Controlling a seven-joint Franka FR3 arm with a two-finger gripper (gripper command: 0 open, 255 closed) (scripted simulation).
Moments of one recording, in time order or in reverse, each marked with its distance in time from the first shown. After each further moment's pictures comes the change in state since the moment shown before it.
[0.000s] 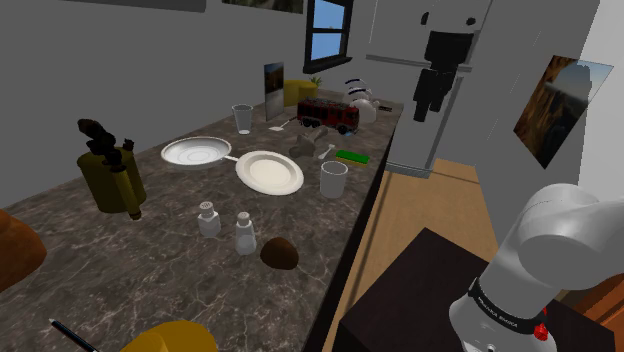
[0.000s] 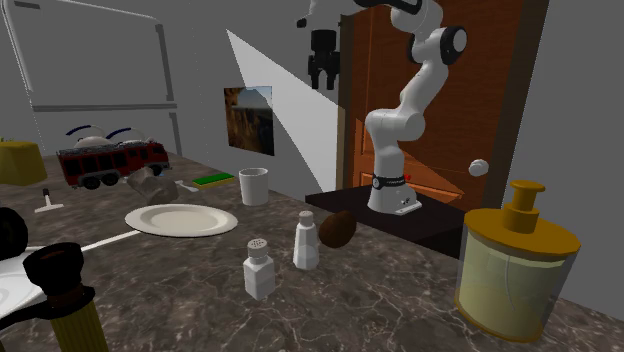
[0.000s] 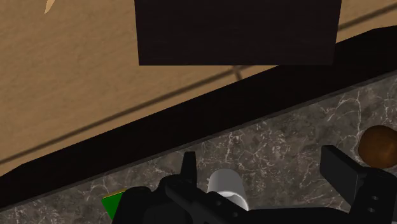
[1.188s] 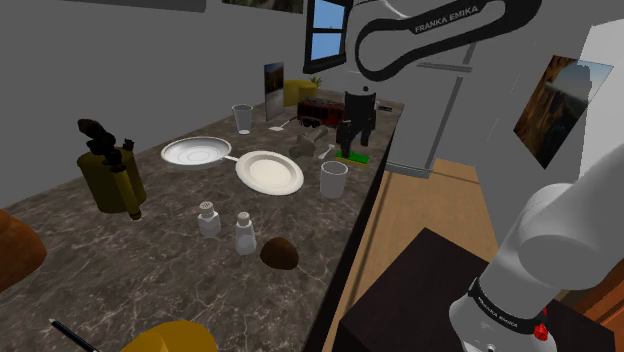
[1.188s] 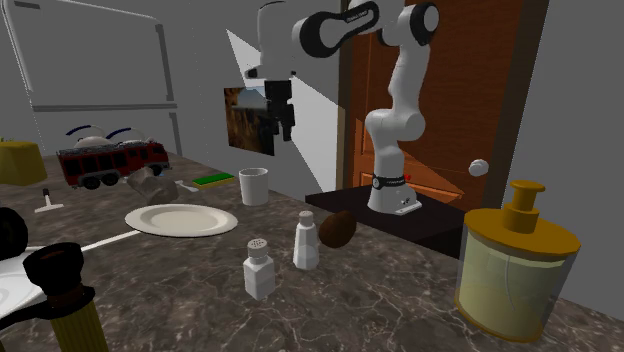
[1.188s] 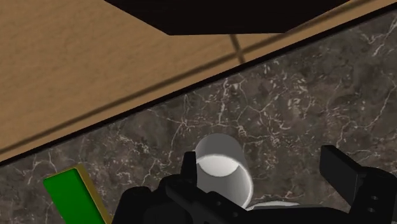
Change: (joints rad) arm 0.006 0.507 0.048 0.031 -0.006 0.427 0.081
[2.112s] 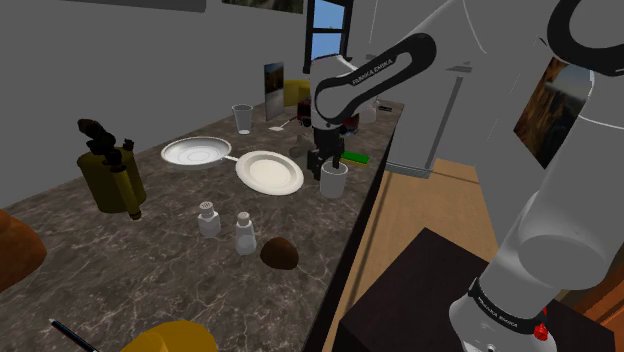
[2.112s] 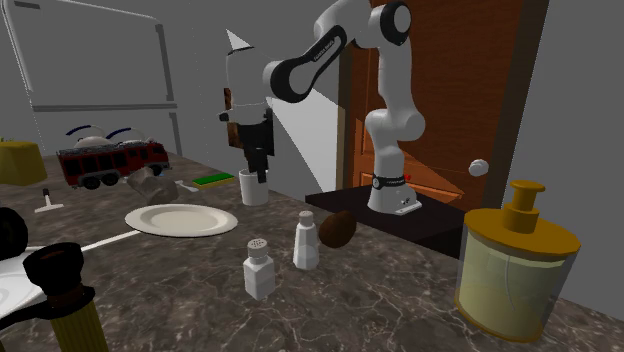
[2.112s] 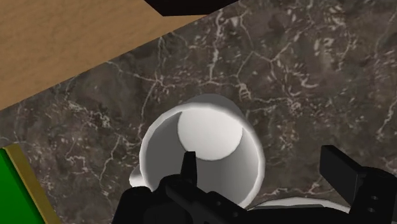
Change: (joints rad) arm 0.002 0.372 0.014 0.125 -0.037 0.218 0.054
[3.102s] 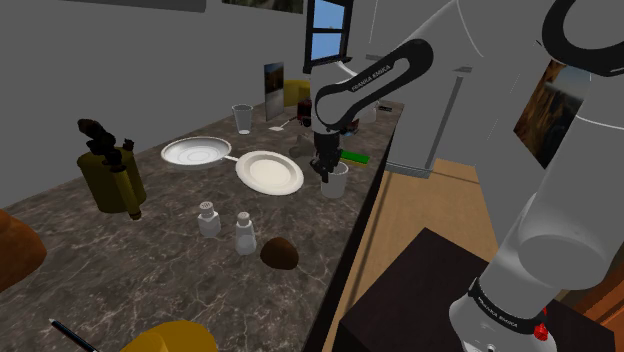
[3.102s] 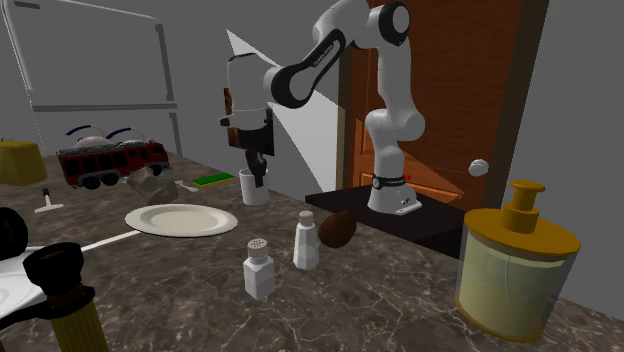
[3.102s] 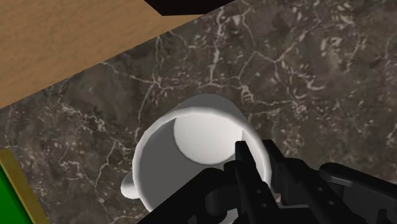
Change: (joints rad) arm -0.001 0.015 -0.002 -0.019 -0.003 0.034 0.002
